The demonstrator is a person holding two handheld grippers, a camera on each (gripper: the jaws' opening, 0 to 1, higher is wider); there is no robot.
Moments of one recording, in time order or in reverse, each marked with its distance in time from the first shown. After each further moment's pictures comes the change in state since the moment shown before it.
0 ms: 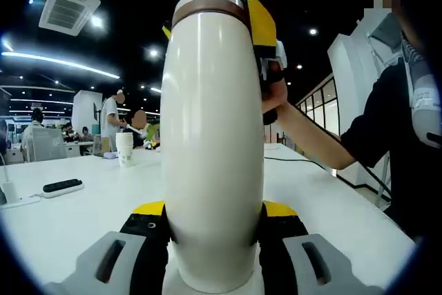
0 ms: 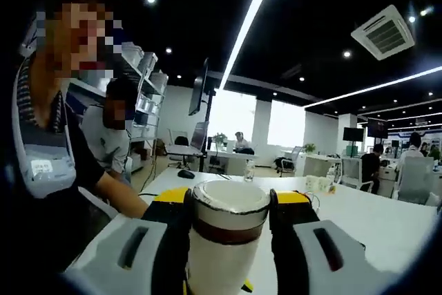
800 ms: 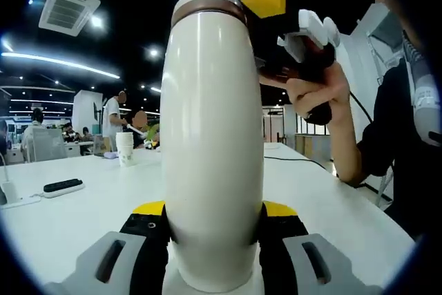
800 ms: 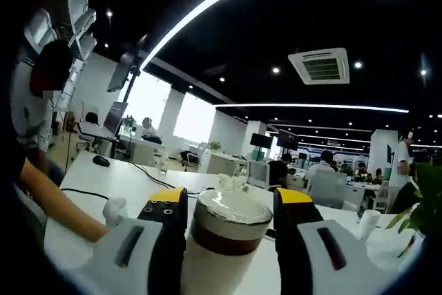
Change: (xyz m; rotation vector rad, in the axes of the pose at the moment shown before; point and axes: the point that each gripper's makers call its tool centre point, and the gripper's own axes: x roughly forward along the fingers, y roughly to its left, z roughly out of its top) left arm -0.001 -0.001 0.000 0.002 0.003 0.003; right arm -0.002 -0.009 0.012 -0.223 0.041 -0.551
